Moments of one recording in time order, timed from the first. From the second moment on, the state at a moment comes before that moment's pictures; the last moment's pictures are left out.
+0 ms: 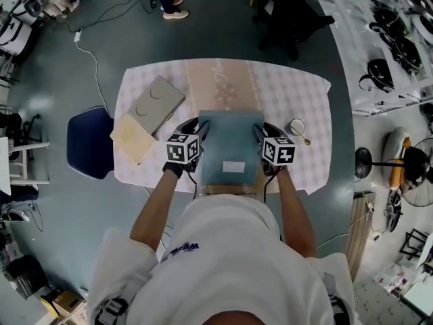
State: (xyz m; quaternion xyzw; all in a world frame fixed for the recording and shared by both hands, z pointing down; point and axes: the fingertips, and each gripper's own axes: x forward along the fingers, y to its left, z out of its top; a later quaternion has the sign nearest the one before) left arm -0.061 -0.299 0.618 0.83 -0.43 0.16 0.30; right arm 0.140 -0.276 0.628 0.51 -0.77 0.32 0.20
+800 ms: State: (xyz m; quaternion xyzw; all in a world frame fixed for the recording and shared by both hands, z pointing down) left arm -0.060 -0.337 0.535 0.86 -0.45 0.12 0.23; right arm 0.143 -0.320 0.539 0.54 -0.80 0.23 0.15
